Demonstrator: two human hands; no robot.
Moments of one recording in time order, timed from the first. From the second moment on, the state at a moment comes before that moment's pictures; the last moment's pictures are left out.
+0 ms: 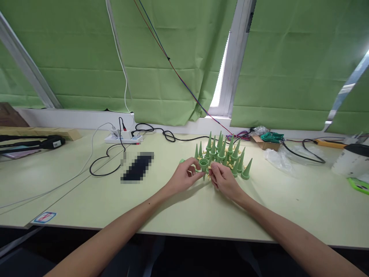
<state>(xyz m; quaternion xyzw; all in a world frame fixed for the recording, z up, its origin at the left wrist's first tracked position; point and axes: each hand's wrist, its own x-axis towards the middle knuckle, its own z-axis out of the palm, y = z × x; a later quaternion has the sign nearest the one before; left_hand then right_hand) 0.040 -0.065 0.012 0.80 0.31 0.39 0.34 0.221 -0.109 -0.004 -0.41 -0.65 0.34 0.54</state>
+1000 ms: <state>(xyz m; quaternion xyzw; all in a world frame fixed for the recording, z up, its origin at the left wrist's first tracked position) 0.034 -0.064 0.014 0.74 0.26 0.28 0.55 0.224 -0.110 -0.004 -0.43 -0.71 0.29 0.48</state>
